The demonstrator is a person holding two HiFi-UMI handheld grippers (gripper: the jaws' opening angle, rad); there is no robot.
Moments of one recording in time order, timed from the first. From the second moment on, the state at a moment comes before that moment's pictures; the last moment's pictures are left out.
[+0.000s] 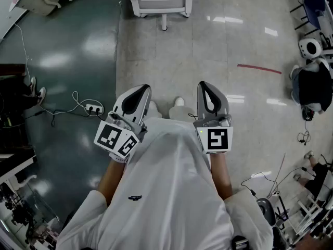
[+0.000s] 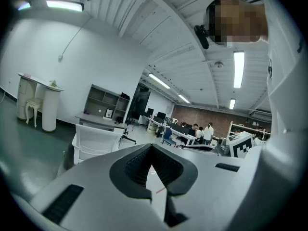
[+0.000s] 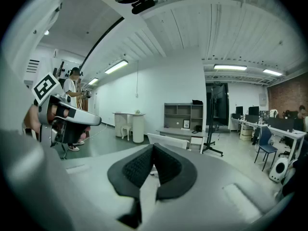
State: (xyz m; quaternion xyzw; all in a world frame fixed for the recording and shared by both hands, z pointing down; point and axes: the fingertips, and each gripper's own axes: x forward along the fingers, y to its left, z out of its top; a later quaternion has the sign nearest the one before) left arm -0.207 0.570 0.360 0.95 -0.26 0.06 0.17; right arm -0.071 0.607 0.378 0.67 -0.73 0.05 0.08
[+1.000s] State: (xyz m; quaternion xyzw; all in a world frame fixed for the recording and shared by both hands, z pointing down) left arm -0.210 0.558 0.357 0.94 -0.31 0.06 0.14; right arm -0.072 0.598 0.373 0.64 -0.77 0.02 0.06
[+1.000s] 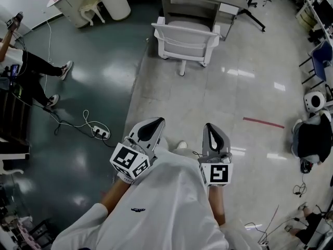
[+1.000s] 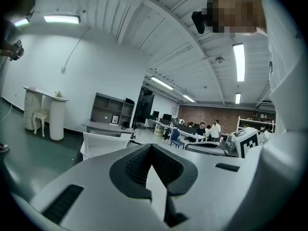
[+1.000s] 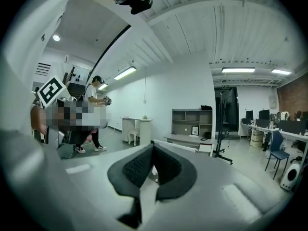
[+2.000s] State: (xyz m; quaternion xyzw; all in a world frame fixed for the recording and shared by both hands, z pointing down) left arm -0.219 0.275 0.332 0.94 -0.31 0.00 0.15; right arm -0.071 0.313 0.345 0.66 -0.75 0.00 0.04
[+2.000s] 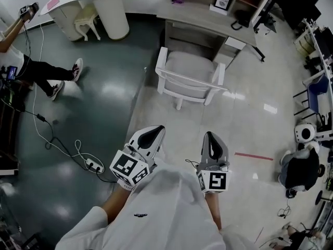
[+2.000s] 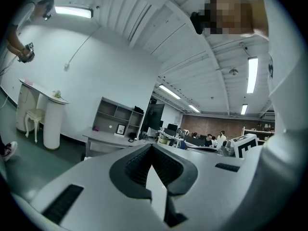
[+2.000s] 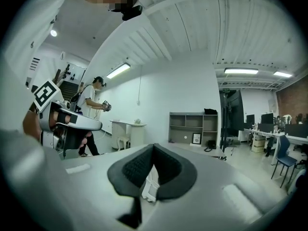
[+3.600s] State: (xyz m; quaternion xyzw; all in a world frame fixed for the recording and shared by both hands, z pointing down) left arm -0.035 -0.031 0.392 0.95 -0.24 0.17 0.08; right arm 0.079 -0.016 0.392 0.59 -0.80 0.06 0.10
